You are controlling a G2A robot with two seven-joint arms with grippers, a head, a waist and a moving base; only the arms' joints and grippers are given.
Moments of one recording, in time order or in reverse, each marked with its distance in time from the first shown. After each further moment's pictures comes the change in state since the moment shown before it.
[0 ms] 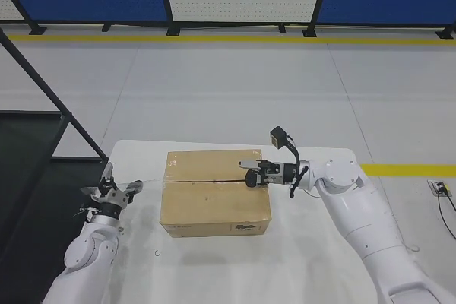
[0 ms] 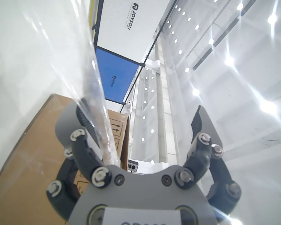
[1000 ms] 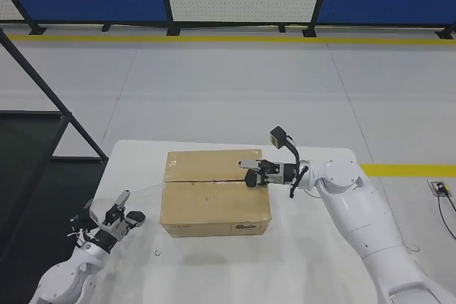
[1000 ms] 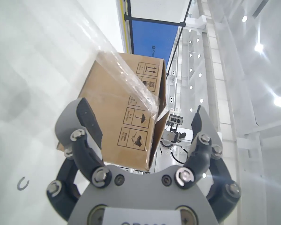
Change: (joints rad) left arm 0.290 0.100 -0.101 -0.318 0.368 0.156 -0.135; right arm 0.000 0.000 0.000 0.000 0.000 0.000 0.000
